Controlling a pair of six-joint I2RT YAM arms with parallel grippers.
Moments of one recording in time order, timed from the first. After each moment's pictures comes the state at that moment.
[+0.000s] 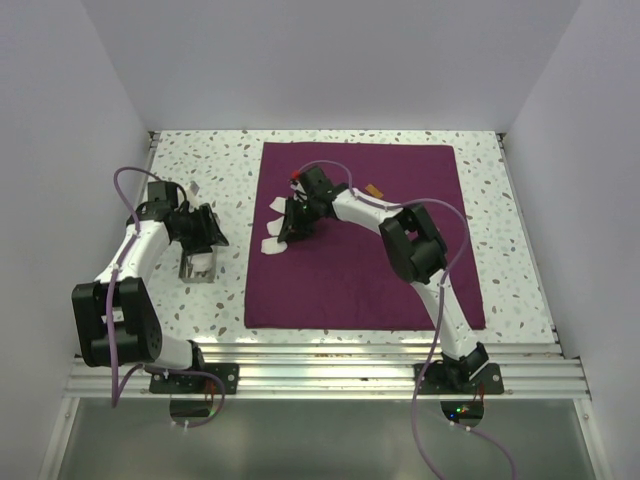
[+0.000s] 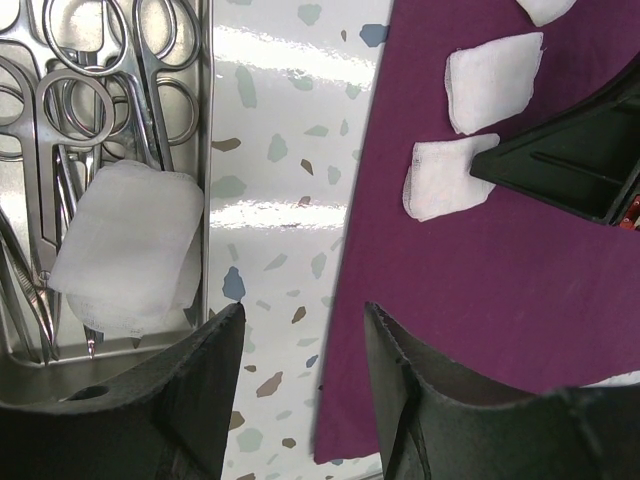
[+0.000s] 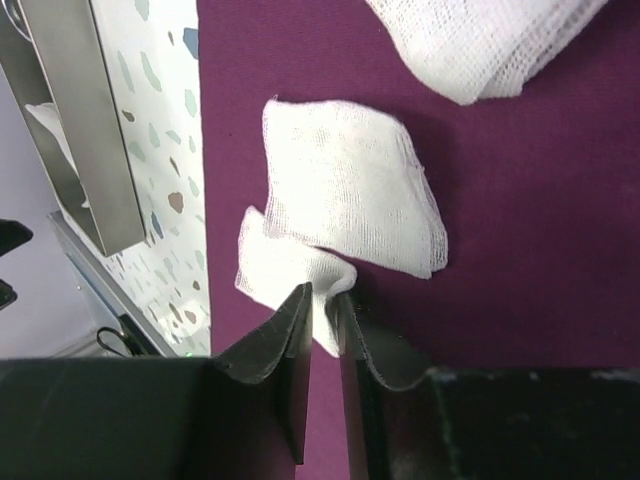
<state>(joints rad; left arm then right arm) 0.14 1.43 0.95 -0.61 0.36 -0.25 0.66 2.39 1.85 -0.41 -0.49 0.69</state>
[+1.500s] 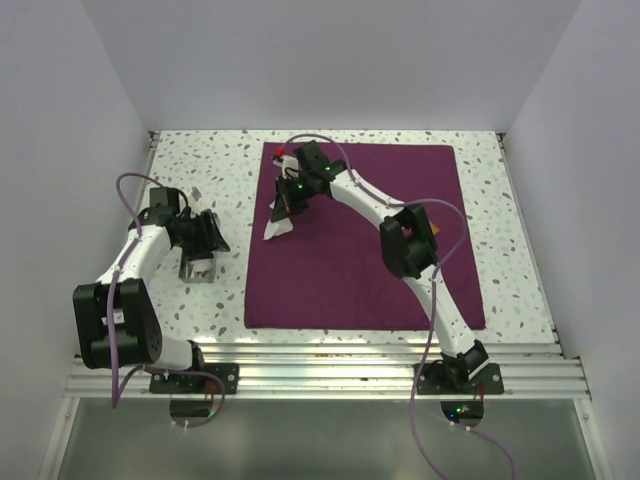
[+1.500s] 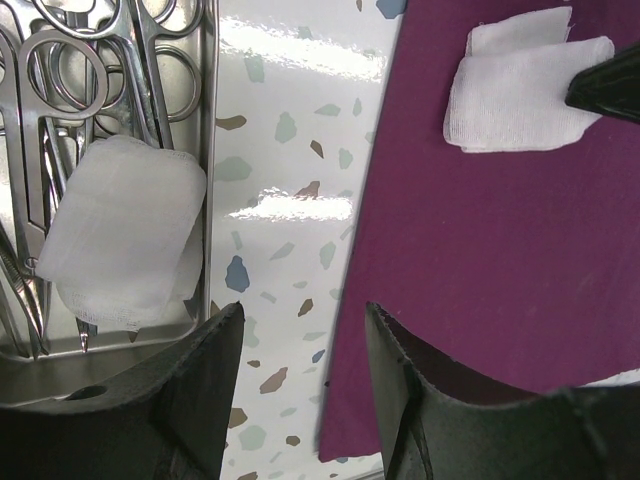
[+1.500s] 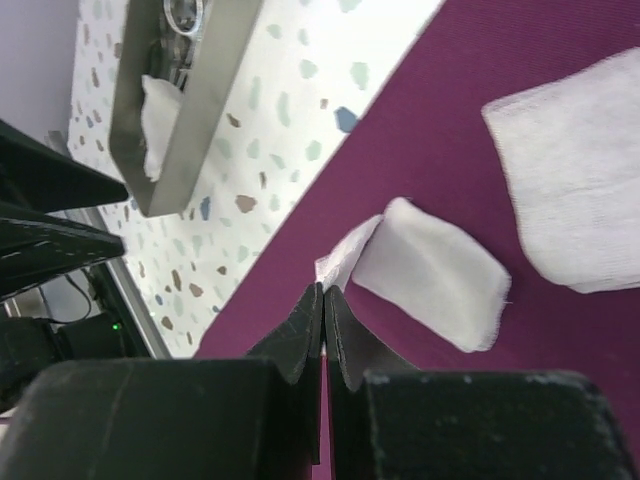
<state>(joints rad) 0.14 1.42 0.90 -0.58 0.36 -0.25 0.64 2.53 2.27 -0.61 -0.65 0.37</state>
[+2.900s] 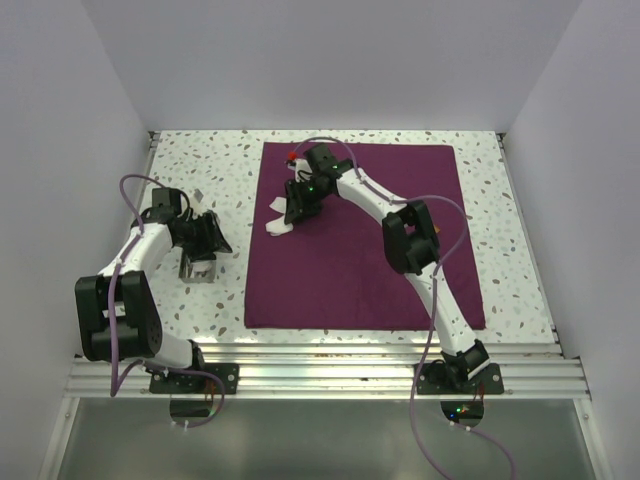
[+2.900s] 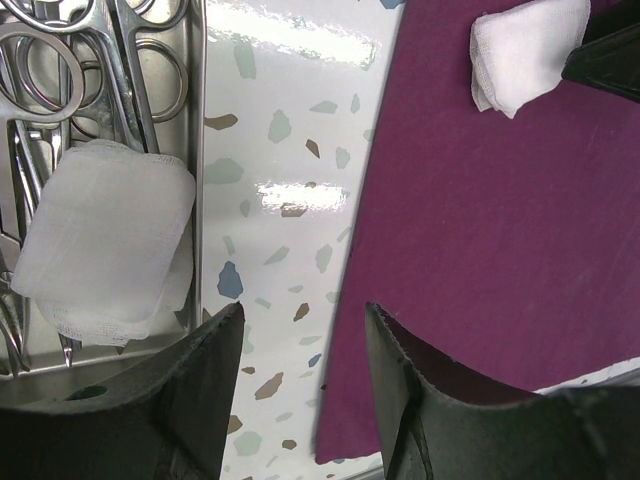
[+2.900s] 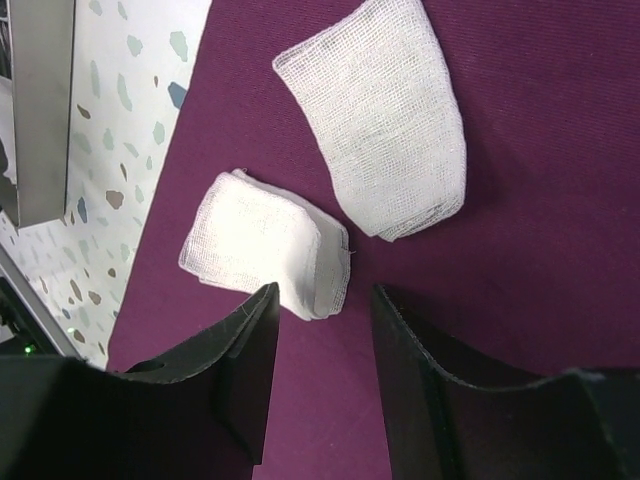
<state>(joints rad) 0.14 1.46 0.90 -0.57 0.39 -0.25 0.58 2.57 2.28 -0.72 -0.52 0.27</state>
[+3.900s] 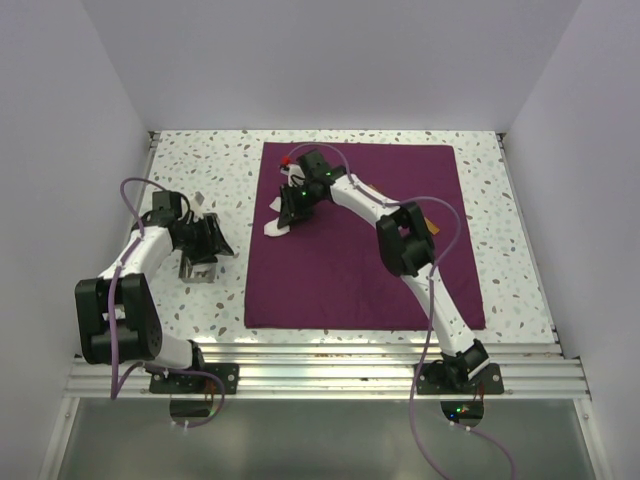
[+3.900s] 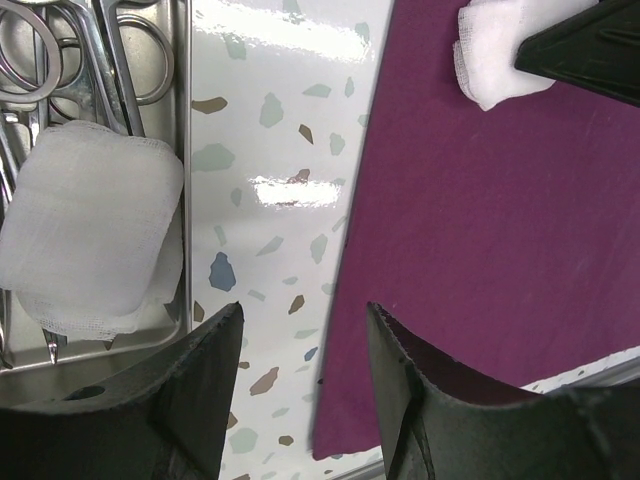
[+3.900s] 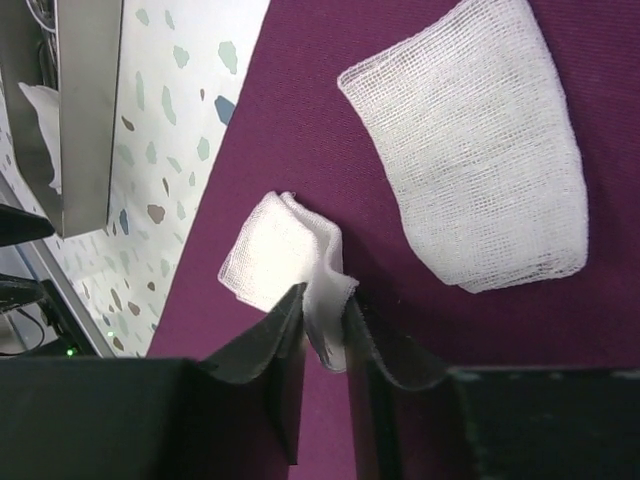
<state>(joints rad) 0.14 1.44 0.87 -0.56 0.41 -0.25 0.62 2.59 2.26 -0.63 -0.58 0.36</state>
